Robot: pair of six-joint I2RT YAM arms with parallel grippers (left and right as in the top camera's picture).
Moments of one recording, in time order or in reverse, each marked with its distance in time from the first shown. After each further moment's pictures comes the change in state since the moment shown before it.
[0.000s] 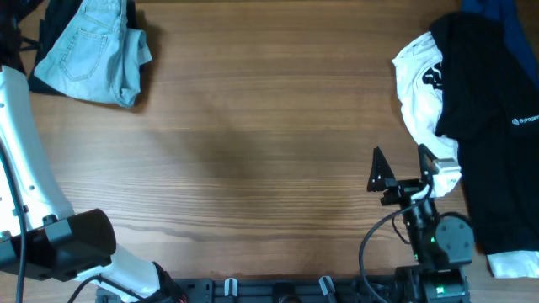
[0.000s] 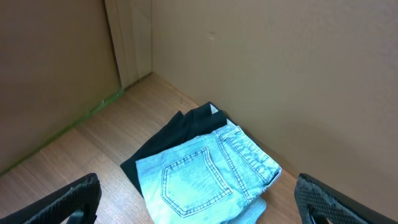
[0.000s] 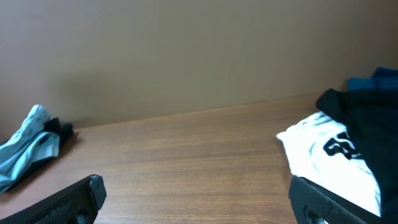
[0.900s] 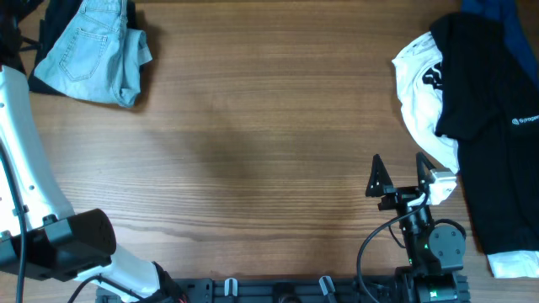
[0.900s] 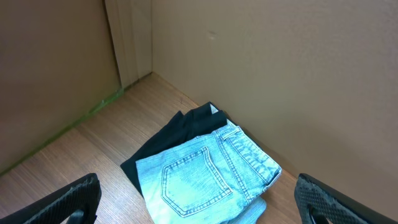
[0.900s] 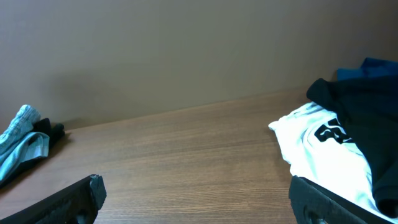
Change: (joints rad) left arm 0.000 0.000 0.000 0.001 0.000 0.000; right arm 0.000 -0.155 -0.111 -0.029 0.024 0.011
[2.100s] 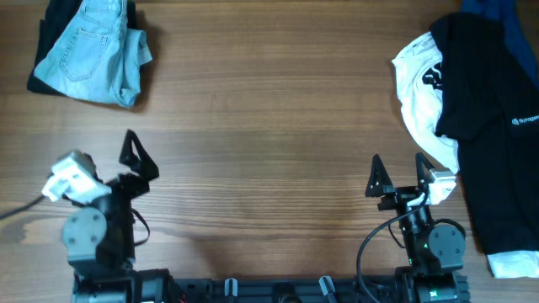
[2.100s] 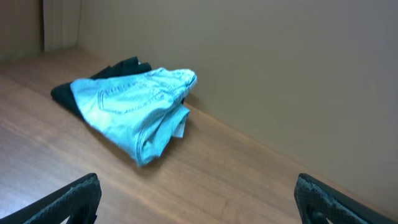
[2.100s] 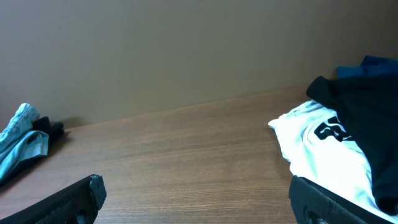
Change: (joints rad) left arm -0.263 -1.437 -1.586 0.510 0.047 -0.142; right arm 0.000 0.004 0.000 -0.003 0.000 0.000
